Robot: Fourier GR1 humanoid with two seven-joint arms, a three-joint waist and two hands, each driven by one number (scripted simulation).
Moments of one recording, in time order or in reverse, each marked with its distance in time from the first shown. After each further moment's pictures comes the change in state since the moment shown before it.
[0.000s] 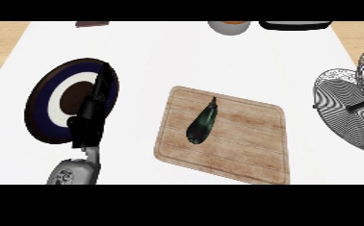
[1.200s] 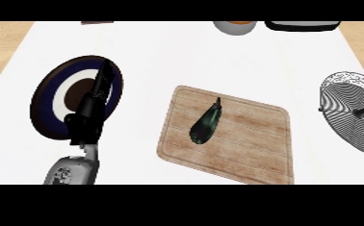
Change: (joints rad) left arm -0.018 0.004 0.009 -0.010 0.007 -0.034 0.014; right arm -0.553 -0.104 -0.370 0.432 -0.297 0.155 -0.112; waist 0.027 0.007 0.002
